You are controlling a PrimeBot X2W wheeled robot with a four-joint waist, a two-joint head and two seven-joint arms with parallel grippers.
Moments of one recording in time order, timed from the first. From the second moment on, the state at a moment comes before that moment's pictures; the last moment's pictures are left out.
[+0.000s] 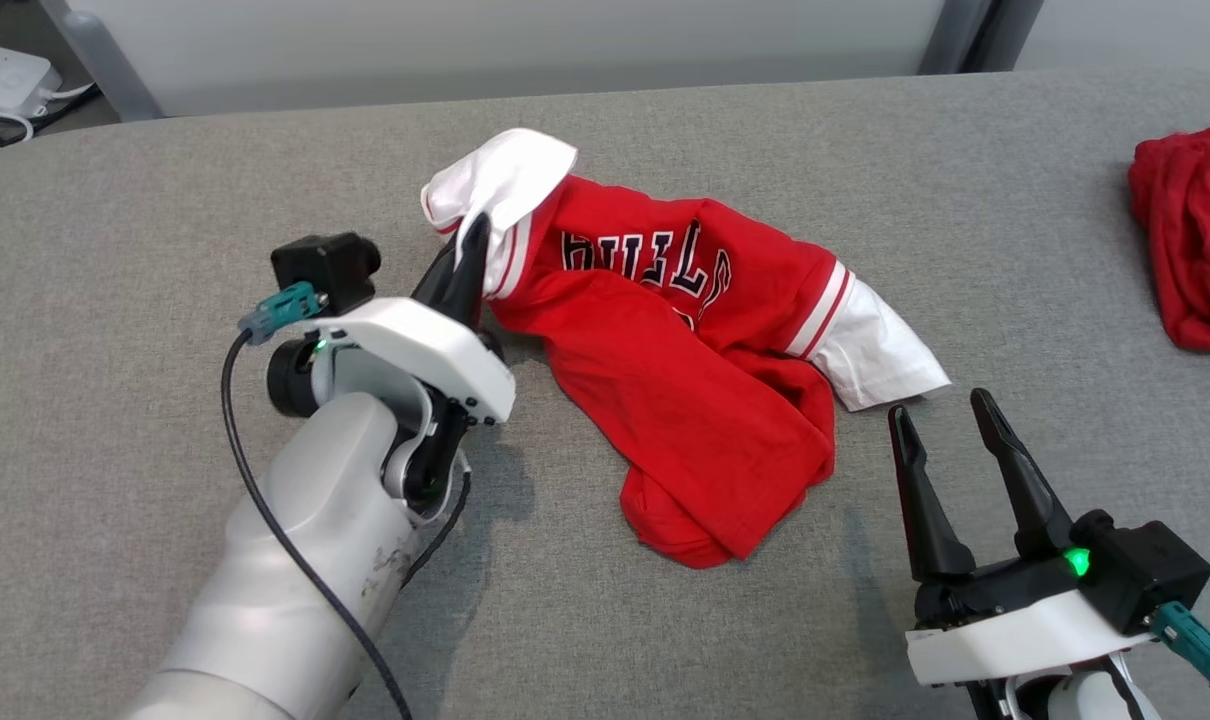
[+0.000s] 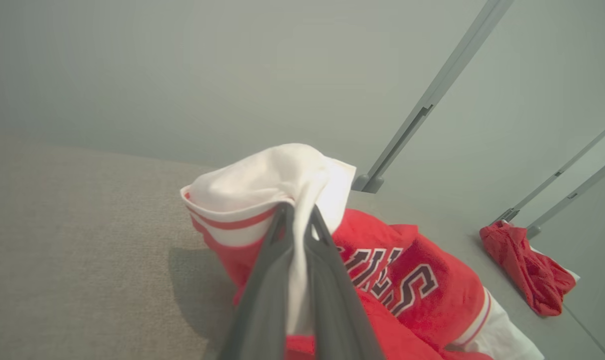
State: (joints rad) left arm -0.81 0.04 -0.59 0.88 -0.90 -0.03 -0.26; right arm -0.08 -0.04 0.16 0.02 0.24 0.13 -0.26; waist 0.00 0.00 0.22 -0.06
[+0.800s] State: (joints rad) left arm -0.54 0.09 -0.34 0.65 -0.52 -0.03 -0.26; right arm -0.09 -0.11 0.30 0.17 0.35 0.13 -0.26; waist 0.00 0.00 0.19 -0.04
